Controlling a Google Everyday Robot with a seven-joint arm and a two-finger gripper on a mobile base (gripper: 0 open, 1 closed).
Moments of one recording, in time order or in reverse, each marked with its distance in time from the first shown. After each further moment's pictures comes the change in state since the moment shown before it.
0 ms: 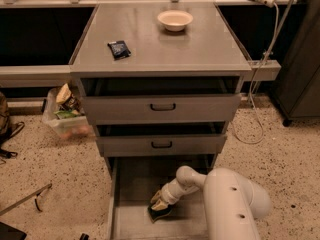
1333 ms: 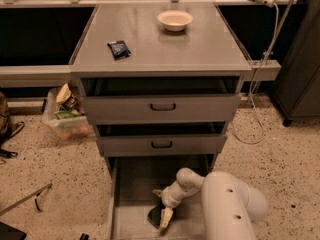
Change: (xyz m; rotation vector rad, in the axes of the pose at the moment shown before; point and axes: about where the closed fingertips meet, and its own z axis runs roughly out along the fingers) arm 0.013 0.016 0.011 -0.075 0.004 -0.097
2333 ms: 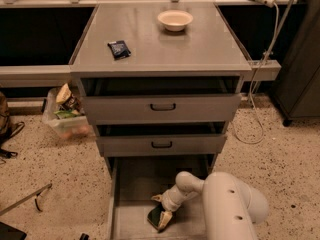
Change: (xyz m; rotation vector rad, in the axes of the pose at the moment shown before) arm 0.011 0.012 0.011 0.003 0.028 -0.064
